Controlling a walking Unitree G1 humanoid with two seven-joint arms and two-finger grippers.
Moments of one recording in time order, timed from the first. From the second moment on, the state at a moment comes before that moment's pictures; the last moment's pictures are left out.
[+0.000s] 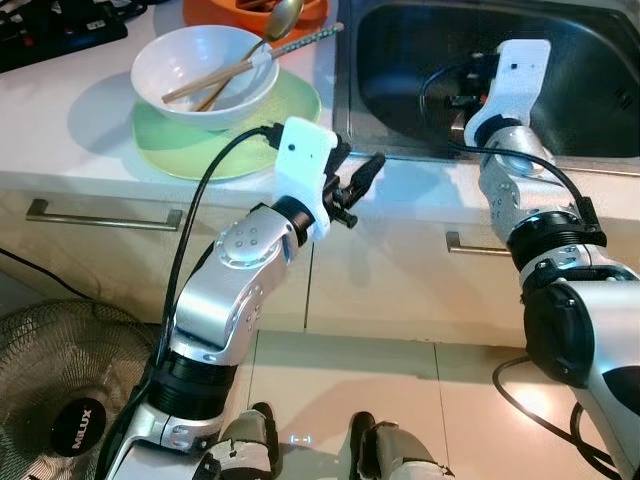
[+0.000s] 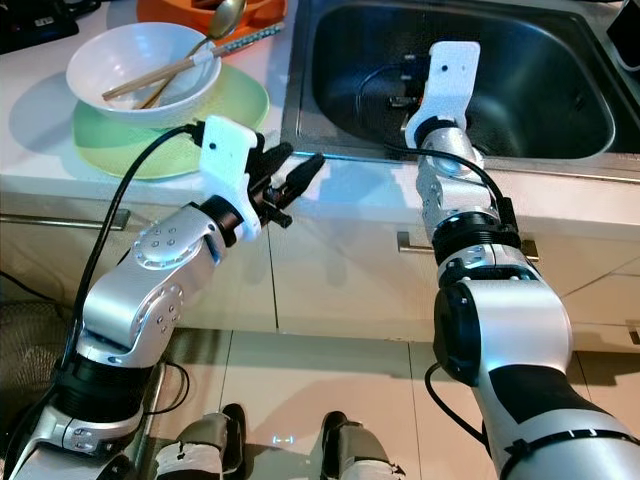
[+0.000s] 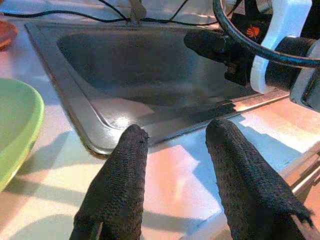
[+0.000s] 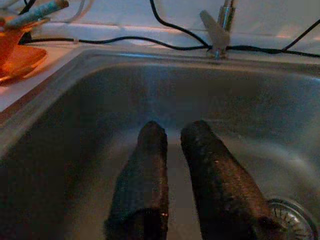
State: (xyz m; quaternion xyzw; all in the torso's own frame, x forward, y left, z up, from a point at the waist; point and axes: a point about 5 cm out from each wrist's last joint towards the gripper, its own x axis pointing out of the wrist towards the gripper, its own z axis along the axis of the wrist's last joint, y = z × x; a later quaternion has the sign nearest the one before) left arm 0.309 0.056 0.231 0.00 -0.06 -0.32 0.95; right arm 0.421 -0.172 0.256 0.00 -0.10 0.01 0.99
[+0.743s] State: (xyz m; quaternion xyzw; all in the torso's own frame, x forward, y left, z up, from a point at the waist) left arm 0.311 0.062 0.245 0.03 -0.12 -0.27 0.96; right arm 0.404 -0.139 0.273 0.00 -0.22 0.10 0.97
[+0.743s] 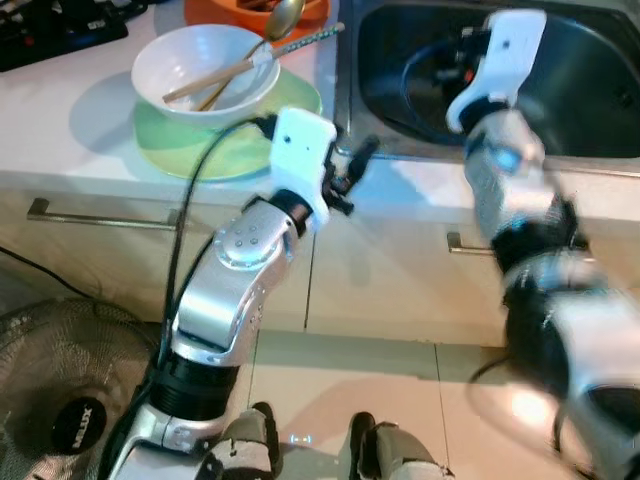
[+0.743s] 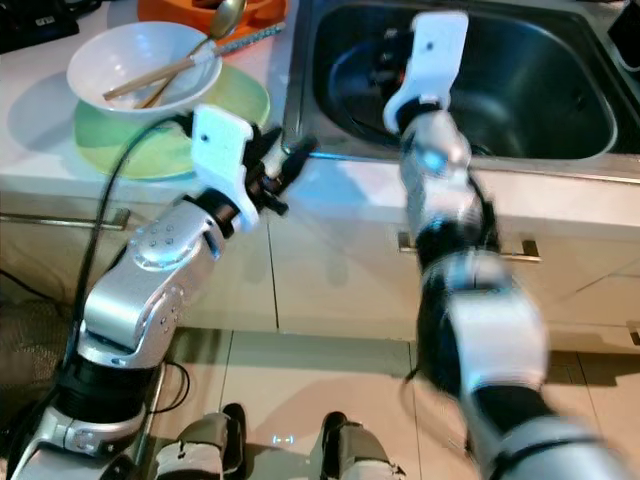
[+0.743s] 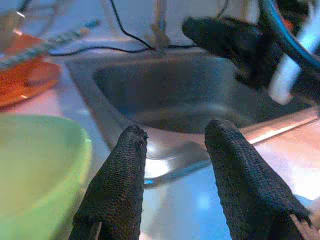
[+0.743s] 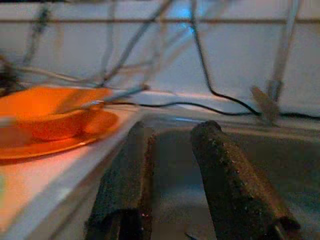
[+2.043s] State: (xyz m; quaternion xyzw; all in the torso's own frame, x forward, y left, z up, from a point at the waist) left arm 0.402 0.061 0.294 0.47 -0.23 -0.11 0.84; right arm 0.358 -0.133 0.254 0.06 -0.19 0.09 0.98
